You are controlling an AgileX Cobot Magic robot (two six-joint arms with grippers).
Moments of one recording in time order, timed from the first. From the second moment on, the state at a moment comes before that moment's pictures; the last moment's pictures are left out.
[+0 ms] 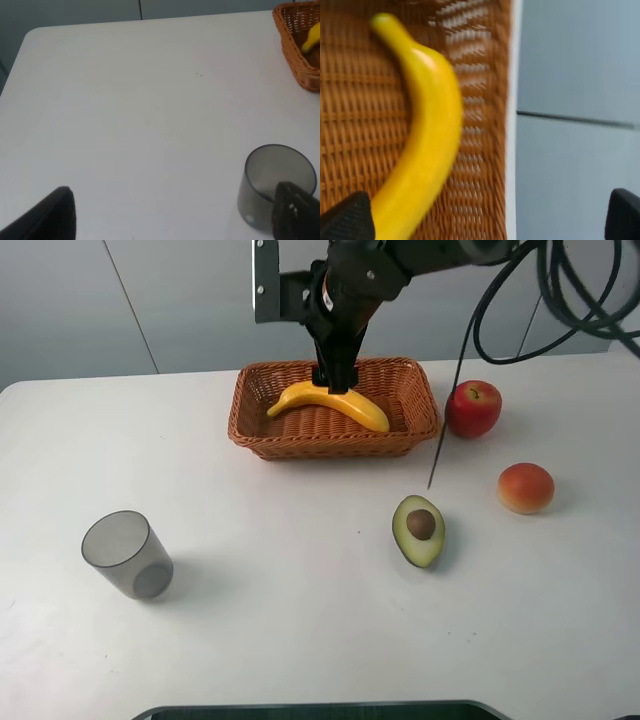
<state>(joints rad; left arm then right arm) 0.01 0.00 -0.51 0.02 1.08 0.00 0.68 2.02 -1.52 -0.60 0.55 -0.41</state>
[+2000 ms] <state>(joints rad) 0.01 0.00 -0.51 0.02 1.08 0.00 0.07 0.36 -0.65 -0.04 1.15 0.12</state>
